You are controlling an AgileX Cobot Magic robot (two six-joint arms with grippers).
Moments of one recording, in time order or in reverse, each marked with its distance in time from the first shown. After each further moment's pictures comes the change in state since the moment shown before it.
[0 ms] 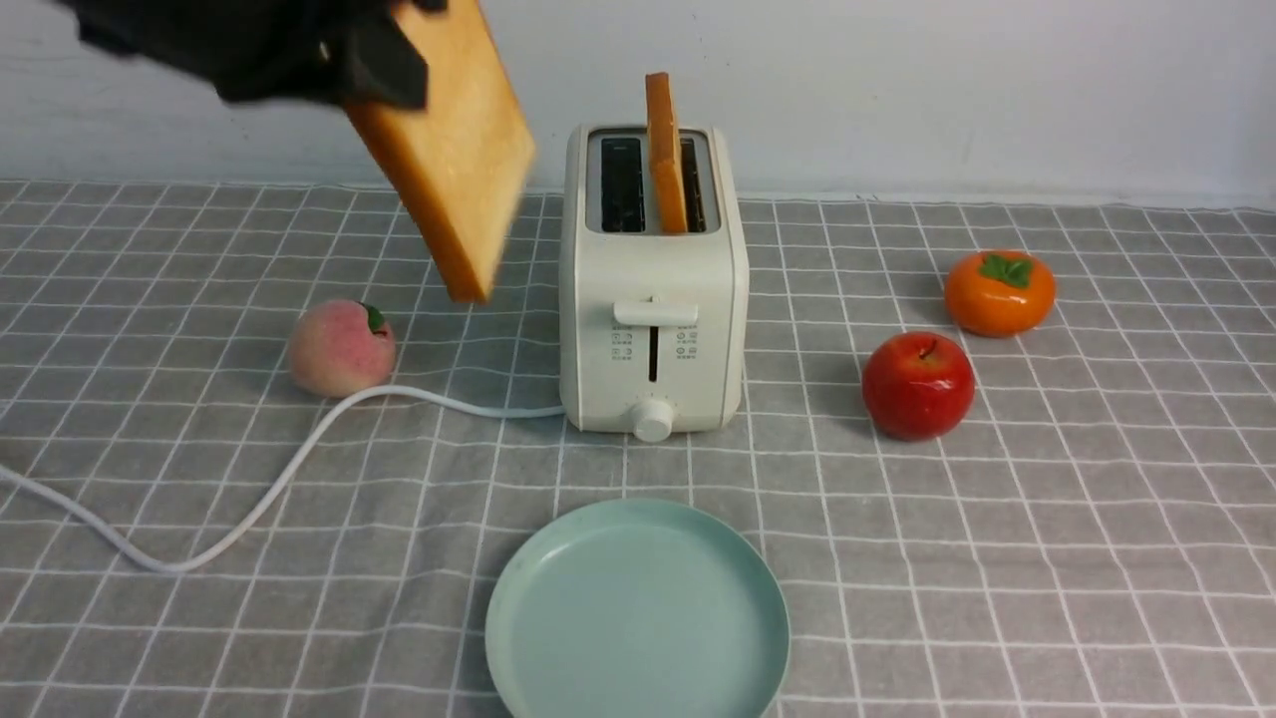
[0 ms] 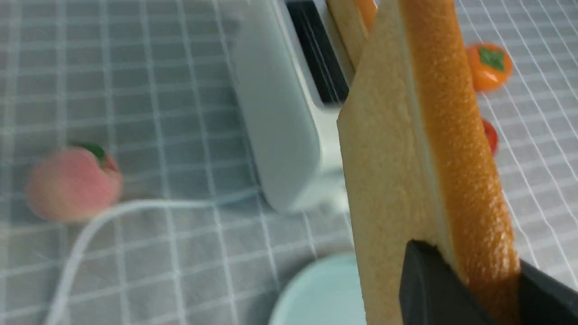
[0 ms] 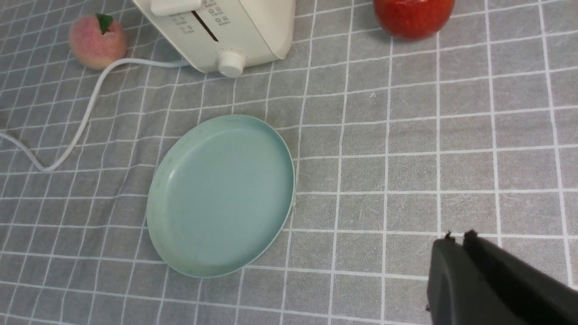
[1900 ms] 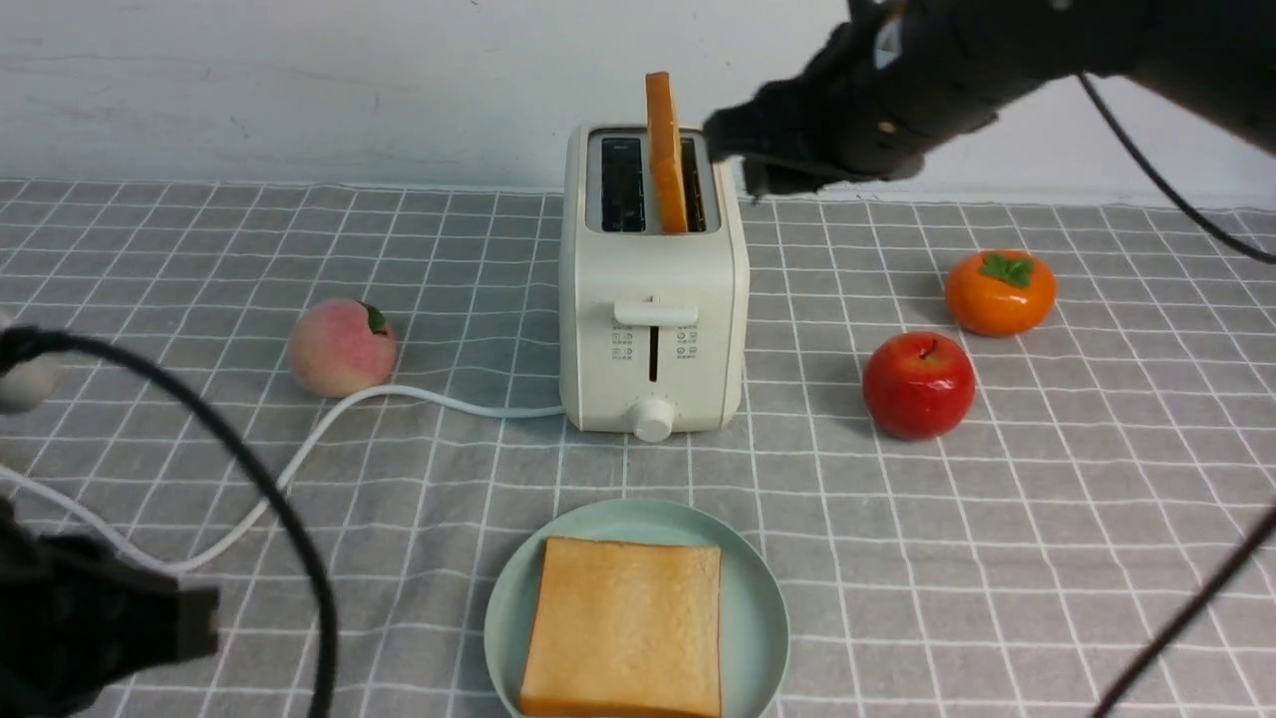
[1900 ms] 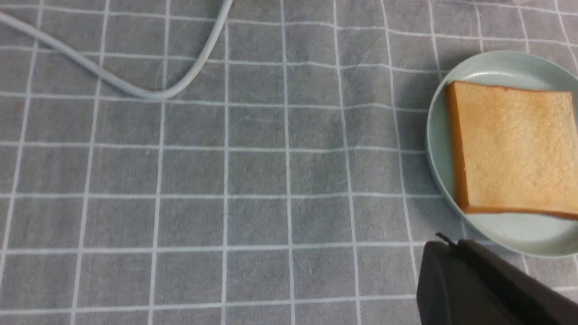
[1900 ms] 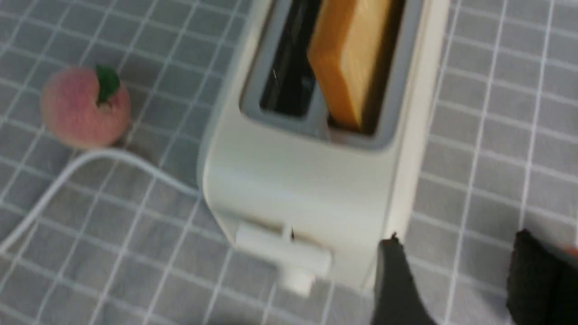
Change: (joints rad) right arm 0.588 1.120 -0.990 -0.605 -0.230 0.382; left arm -0.179 -0.605 0.728 0.532 0.003 -0.588
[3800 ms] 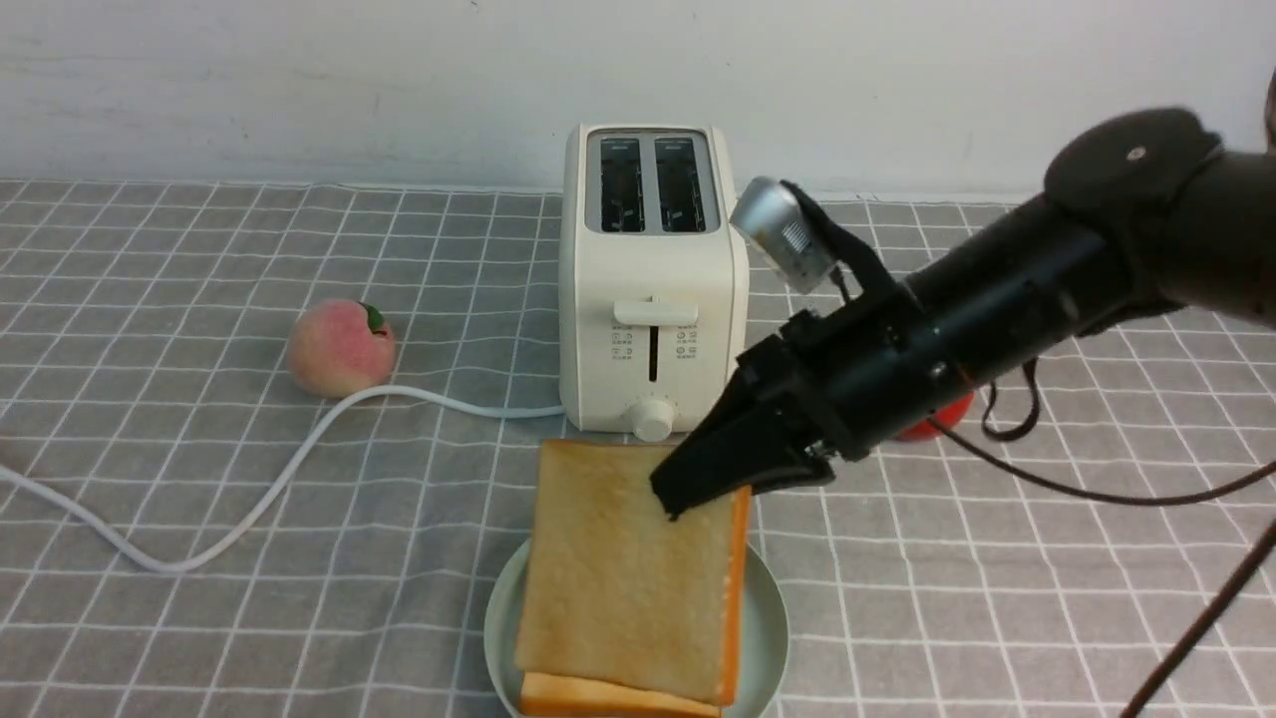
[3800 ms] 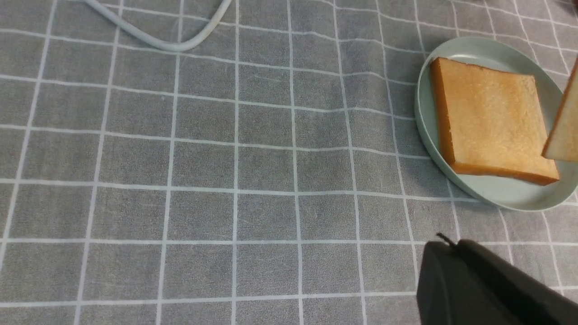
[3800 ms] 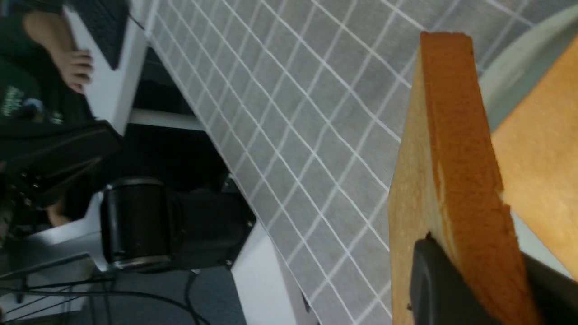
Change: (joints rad) right arm -0.181 -0.047 0.511 1.238 0.404 -0.936; left arm 0.000 -0.337 0.111 -0.052 0.109 0.014
